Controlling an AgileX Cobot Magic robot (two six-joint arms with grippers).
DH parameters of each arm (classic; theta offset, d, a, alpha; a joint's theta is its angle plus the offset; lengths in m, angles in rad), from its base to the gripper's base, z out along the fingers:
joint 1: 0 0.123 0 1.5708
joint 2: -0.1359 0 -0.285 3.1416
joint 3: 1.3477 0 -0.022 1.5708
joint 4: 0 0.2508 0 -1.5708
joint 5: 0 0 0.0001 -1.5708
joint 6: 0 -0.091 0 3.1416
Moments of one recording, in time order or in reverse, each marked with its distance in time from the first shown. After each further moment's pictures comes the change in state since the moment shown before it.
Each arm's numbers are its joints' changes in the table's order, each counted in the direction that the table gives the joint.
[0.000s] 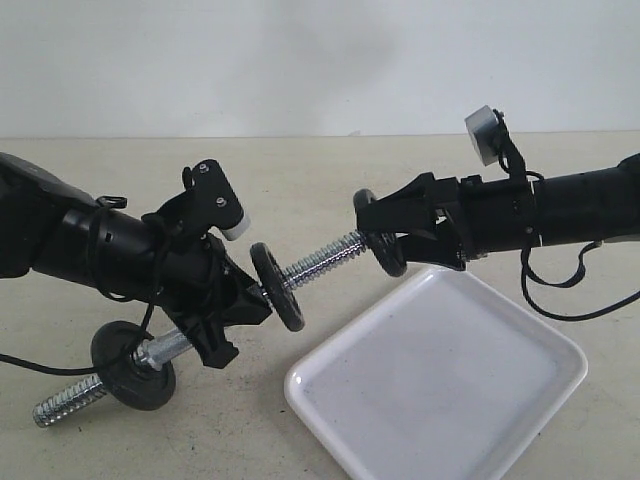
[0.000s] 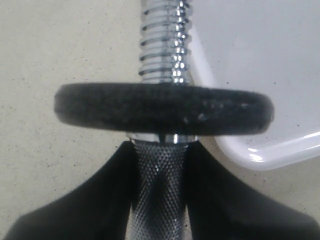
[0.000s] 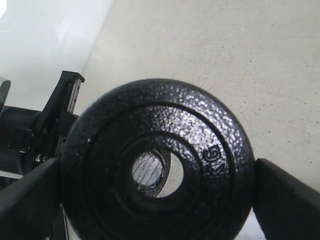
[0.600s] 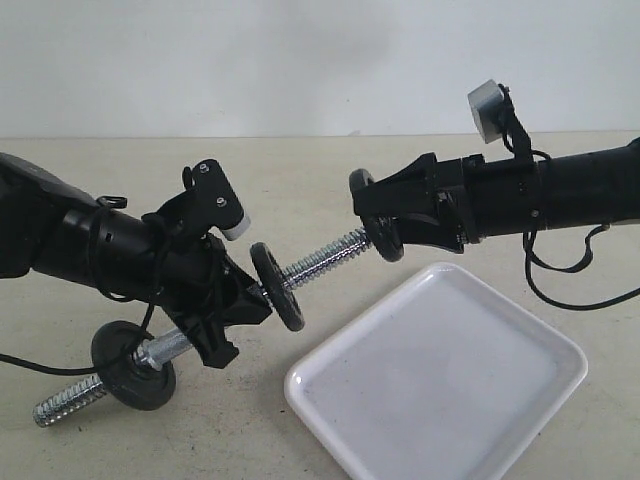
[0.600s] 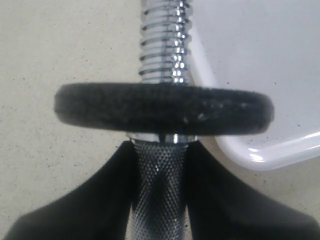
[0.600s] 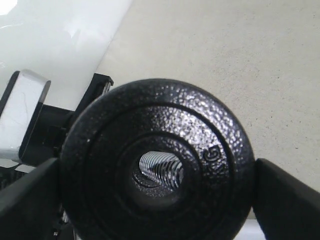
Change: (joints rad) left arm 0.000 0.000 0.000 0.000 -0.004 0.000; right arm 0.007 0.068 0.000 -0.012 0.020 -0.002
